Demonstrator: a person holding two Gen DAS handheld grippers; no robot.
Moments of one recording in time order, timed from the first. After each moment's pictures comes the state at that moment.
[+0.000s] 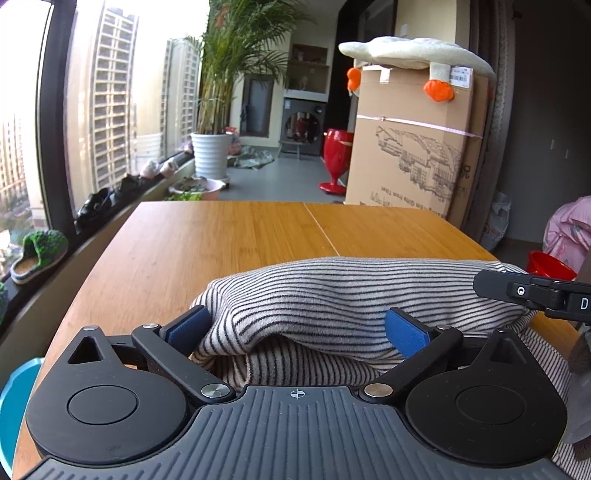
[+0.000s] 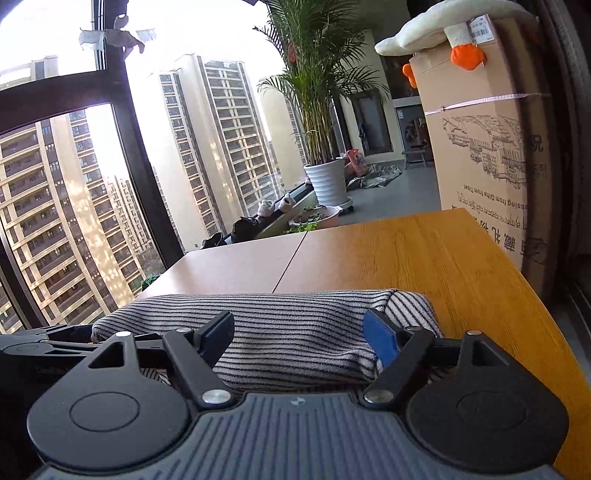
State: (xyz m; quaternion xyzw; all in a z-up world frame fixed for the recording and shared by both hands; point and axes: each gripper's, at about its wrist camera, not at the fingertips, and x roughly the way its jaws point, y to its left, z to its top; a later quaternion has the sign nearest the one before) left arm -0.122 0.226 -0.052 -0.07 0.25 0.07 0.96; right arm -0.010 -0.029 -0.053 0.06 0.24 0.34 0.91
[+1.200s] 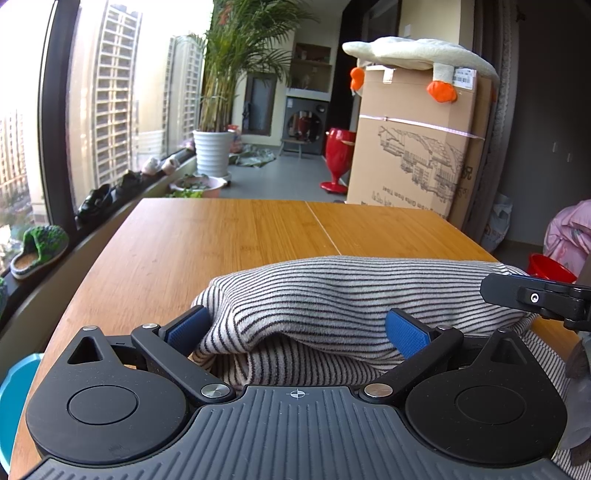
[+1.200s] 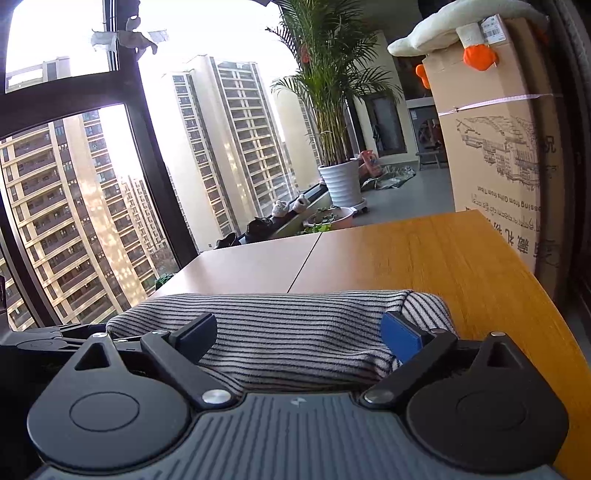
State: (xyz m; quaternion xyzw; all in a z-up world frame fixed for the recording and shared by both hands) left arm -0.125 0.230 -0.052 -0.08 0.25 0.07 0.96; right arm -0.005 -0.025 -0.054 0.06 0.23 0.36 0.90
